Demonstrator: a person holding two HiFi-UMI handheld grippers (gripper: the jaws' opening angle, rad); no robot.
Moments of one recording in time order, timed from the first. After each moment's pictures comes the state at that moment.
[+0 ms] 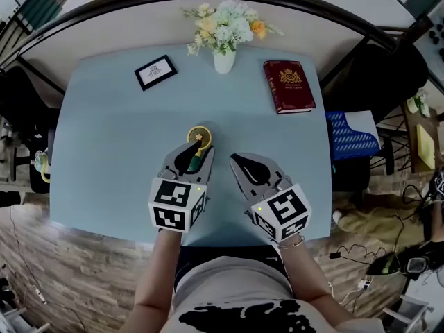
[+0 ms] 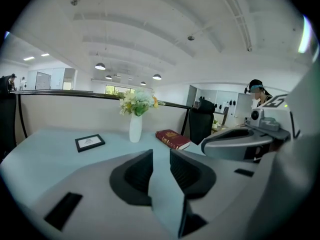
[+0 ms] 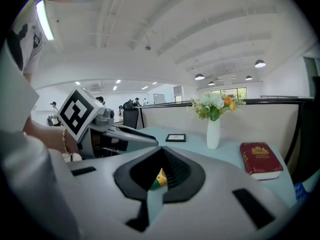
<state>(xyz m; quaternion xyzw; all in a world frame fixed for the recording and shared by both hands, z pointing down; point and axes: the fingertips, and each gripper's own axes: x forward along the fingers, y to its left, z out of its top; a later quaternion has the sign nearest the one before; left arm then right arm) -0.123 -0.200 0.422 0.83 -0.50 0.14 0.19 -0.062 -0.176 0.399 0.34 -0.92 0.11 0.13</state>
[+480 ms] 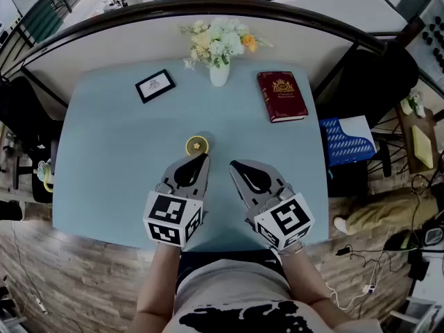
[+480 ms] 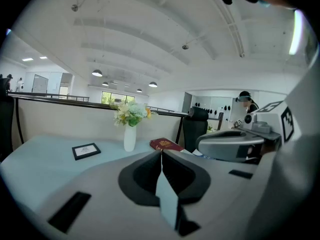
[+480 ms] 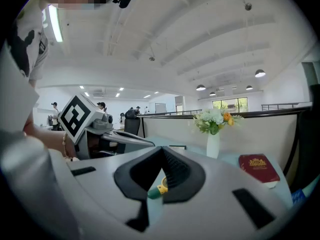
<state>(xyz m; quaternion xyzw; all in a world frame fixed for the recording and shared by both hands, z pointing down) -0.113 -0.178 0.382 0.85 -0.49 0.10 0.16 -0.055 -0.160 0.353 0.34 -0.93 0.06 0.08</state>
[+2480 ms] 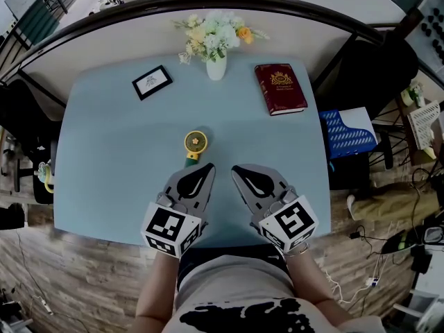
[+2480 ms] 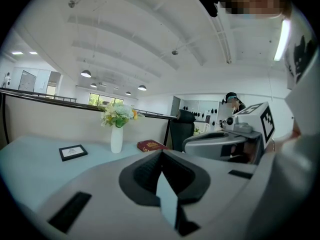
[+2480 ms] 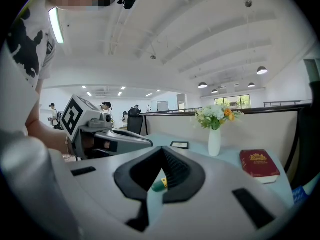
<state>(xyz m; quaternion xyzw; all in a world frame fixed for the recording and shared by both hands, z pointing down) -0.092 -0.147 0.380 0.89 -0.43 0.07 0.14 -0.047 -0.142 0.363 0.33 -0.94 0.07 0.09</state>
